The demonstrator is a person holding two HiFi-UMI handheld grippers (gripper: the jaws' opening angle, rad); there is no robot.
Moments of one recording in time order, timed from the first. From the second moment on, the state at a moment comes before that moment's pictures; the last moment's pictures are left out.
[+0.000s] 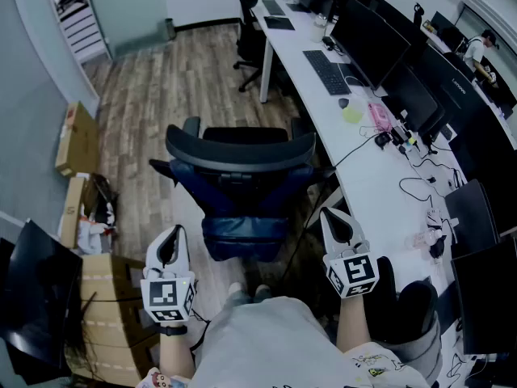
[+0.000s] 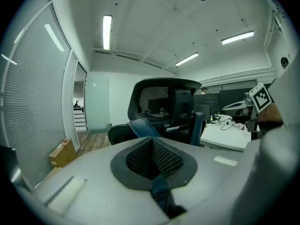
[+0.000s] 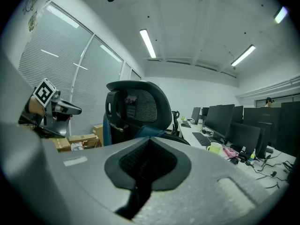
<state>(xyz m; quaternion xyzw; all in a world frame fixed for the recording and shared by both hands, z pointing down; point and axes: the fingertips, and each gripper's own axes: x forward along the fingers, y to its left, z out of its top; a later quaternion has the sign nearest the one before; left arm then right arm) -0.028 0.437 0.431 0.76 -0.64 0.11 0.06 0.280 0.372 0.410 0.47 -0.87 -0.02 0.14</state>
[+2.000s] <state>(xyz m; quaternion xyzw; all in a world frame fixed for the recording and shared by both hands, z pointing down) -0.087 0.313 0.467 0.72 -0.53 0.41 -0.19 0.287 0.277 0.439 0.40 -0.83 -0.19 0.33</state>
